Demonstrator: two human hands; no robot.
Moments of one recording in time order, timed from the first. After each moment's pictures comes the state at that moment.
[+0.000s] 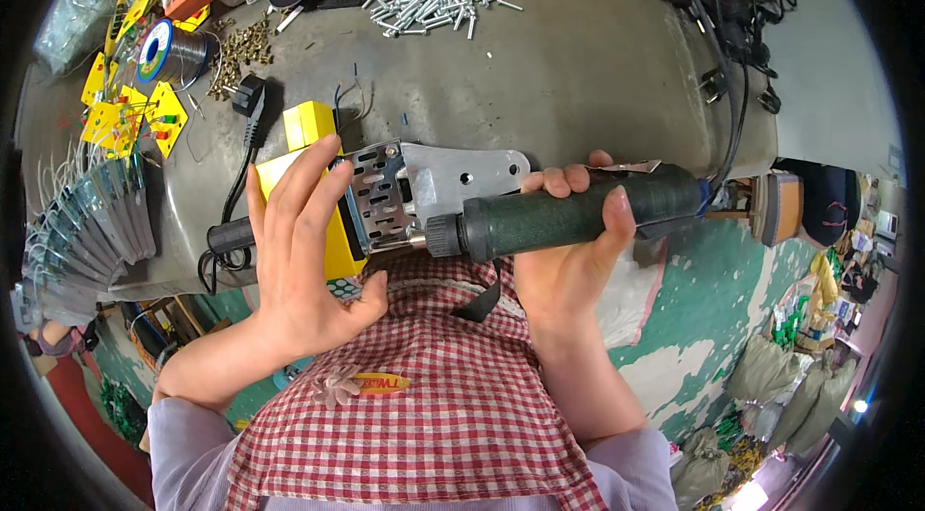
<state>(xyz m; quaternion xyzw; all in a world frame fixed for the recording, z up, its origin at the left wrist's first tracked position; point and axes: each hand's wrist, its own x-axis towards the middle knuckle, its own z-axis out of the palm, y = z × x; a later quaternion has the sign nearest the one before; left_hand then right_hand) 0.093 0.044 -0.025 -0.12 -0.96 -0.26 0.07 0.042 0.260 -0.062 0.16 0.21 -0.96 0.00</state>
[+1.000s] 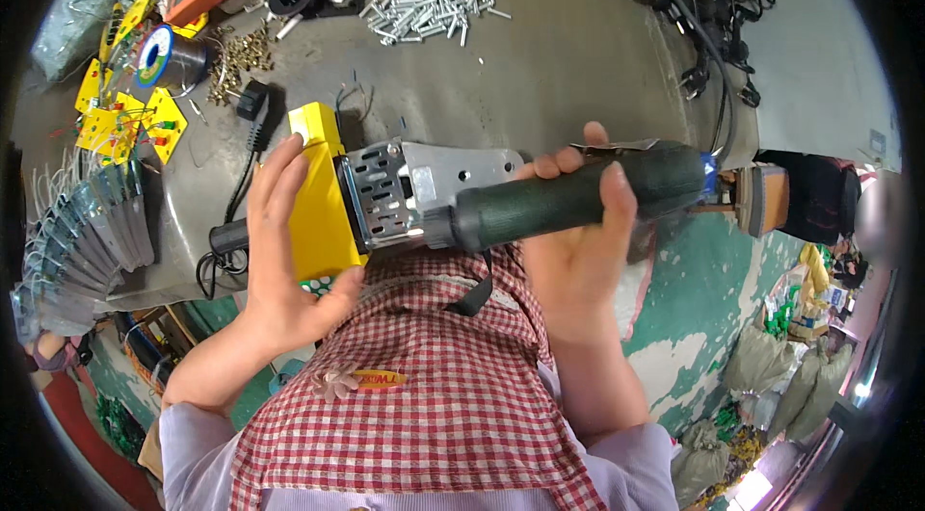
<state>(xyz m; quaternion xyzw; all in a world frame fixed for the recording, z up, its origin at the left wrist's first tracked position) 0.096 0.020 -0.028 -0.12 -0.93 -0.33 0.08 0.031 0.258 -0.033 0.18 0.27 -0.95 0.03</state>
